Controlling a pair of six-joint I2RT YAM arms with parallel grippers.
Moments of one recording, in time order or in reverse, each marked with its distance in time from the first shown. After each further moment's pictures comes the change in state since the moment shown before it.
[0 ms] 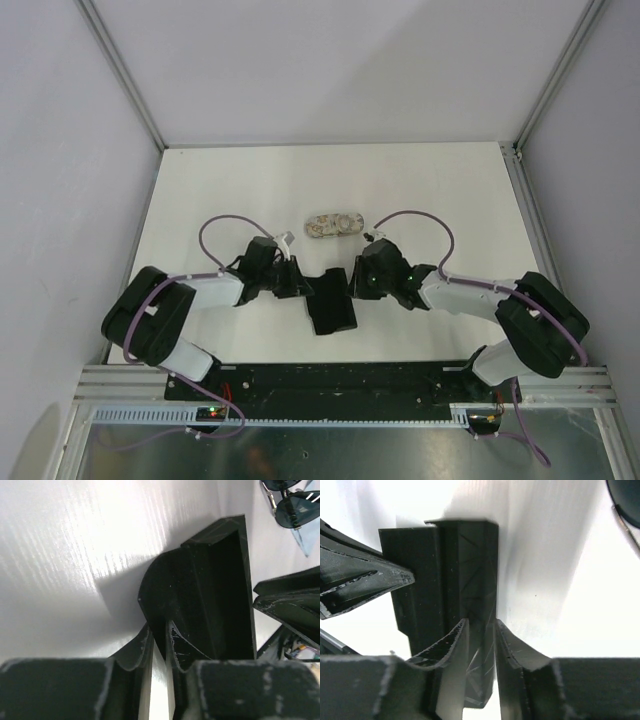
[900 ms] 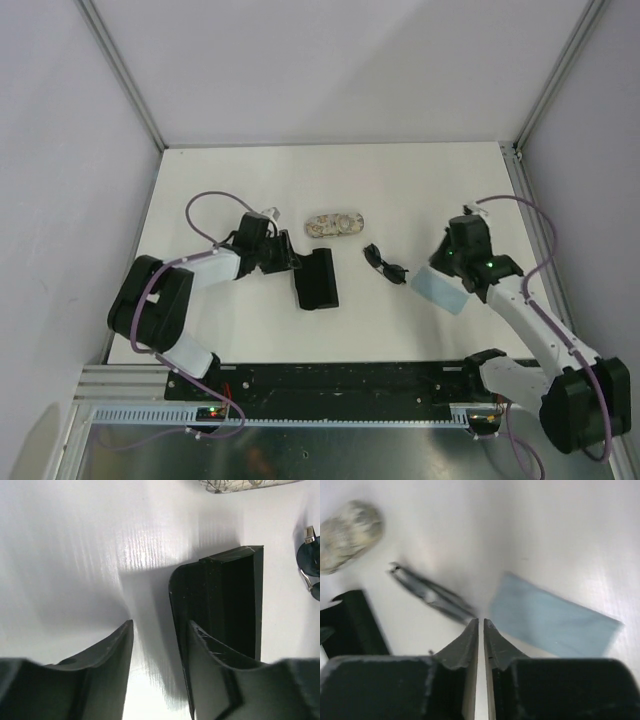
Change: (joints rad) left arm 0.120 0.084 0.207 -0.200 -0.174 0.116; right arm -0.446 -0.392 0.051 -0.408 0.129 -0.124
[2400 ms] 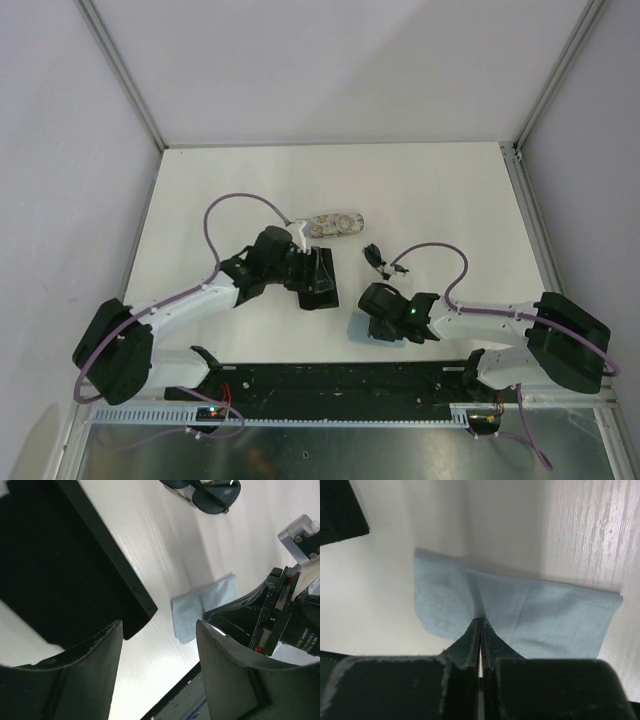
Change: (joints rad) left arm -0.290 -0.332 -0.029 -0.124 0.038 -0.050; right arm 0.719 0.241 -0.153 0.026 0.129 0.523
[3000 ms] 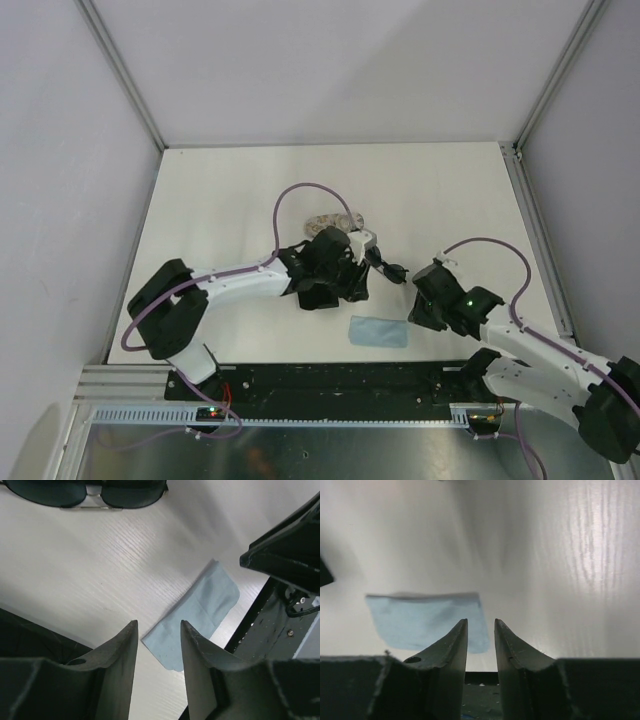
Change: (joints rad) left arm -0.248 0.356 0.291 0.002 -0.006 0.247; right arm -0.348 -0.426 -0.066 -0.282 -0.055 -0.201
